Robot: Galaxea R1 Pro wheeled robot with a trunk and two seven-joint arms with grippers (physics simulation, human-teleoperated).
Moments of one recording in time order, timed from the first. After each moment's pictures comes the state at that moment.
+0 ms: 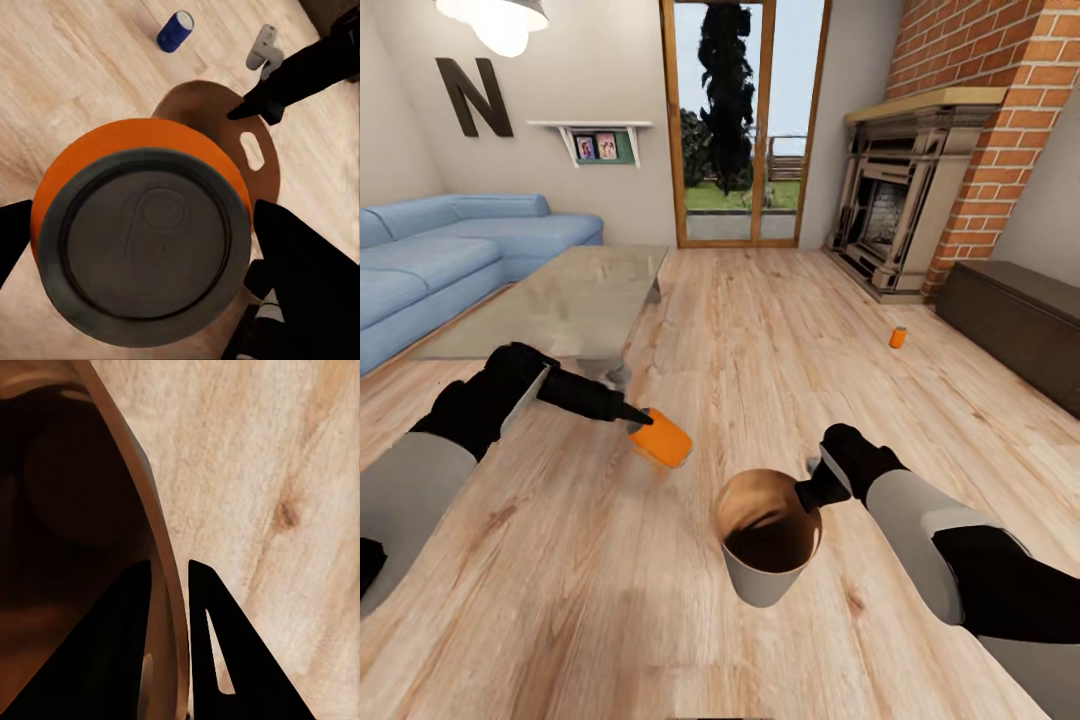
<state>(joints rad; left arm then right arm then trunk) -1.22 0.31 -0.46 -0.84 0.09 1.05 -1.27 -1.16 0.03 0.12 -0.24 0.22 1.04 0.32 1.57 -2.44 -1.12</state>
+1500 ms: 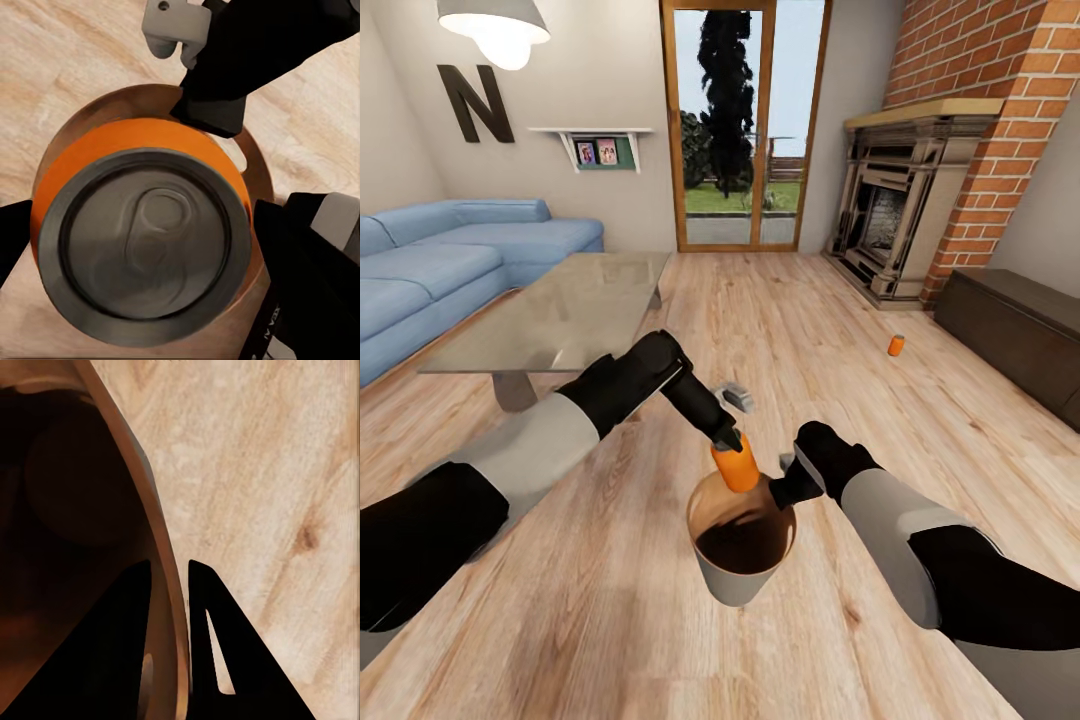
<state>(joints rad) -1.39 -0.06 -0.86 -0.67 0.08 1.05 -1.10 -1.16 0.12 0.13 -0.26 0.22 1.04 0.31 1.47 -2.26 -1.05</state>
